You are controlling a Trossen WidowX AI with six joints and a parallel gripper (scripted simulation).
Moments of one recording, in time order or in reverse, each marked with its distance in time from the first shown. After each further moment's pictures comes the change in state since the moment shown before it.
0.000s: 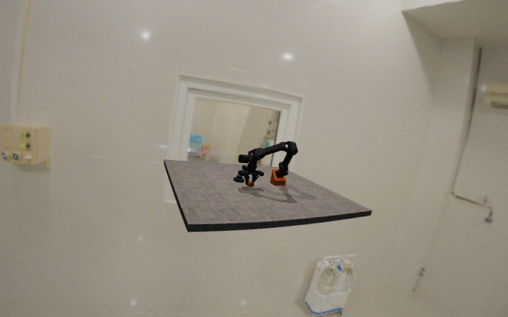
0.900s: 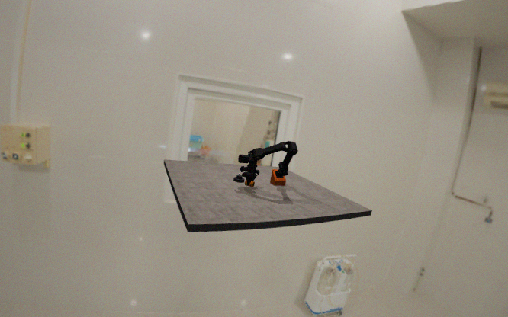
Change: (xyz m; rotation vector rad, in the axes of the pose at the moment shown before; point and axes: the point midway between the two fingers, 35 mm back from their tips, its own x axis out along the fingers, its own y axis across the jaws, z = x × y) arm 0.000 0.000 0.000 -0.611 0.000 0.001
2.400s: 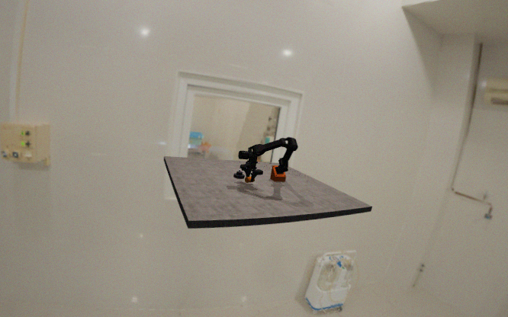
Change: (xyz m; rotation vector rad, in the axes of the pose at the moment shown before) arm 0.000 0.000 0.000 -1.136 0.000 0.000
